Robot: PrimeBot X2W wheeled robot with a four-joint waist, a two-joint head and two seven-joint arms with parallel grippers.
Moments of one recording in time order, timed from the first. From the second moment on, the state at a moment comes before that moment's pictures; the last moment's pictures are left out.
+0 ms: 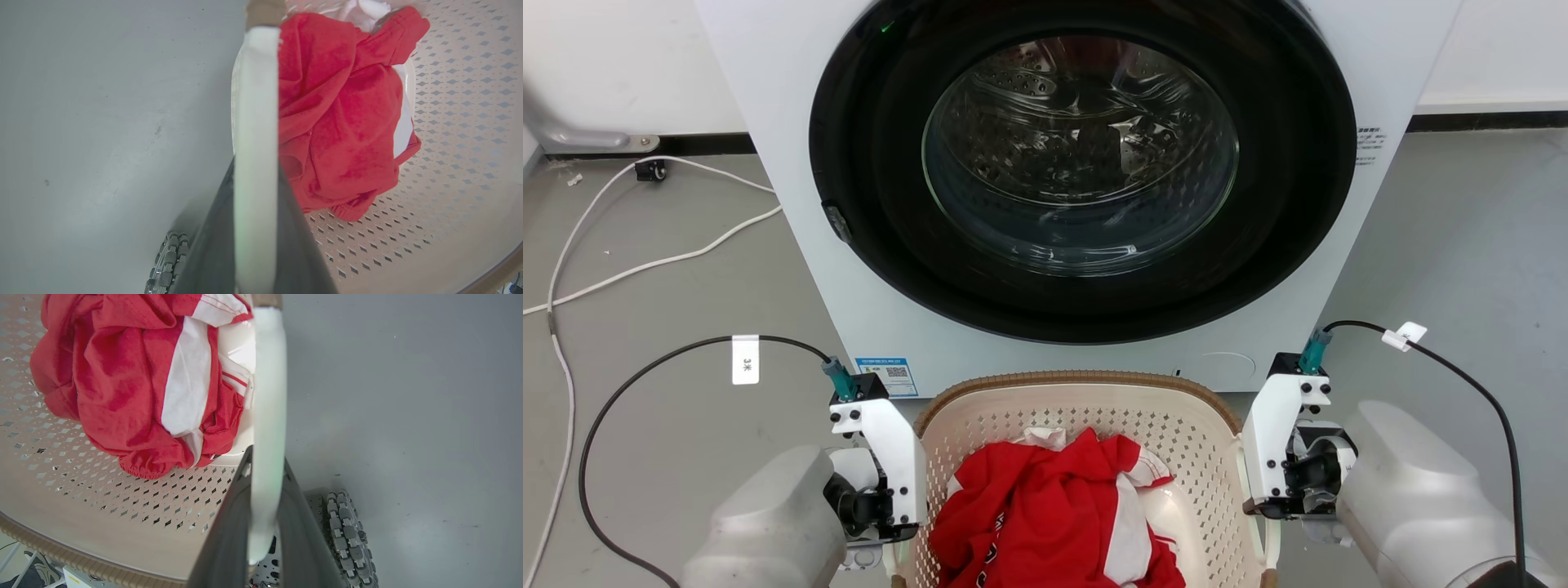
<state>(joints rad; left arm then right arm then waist) -0.76 0.23 -1.06 1.17 -1.34 -0.12 0.55 -0.80 -0.08 0.64 1.29 0.86 0.12 0.78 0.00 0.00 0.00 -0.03</state>
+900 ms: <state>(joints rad) -0.76 0.23 -1.08 1.16 -1.36 -0.12 0.54 -0.79 -0.08 0.61 1.29 0.83 0.12 0.79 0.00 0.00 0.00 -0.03</state>
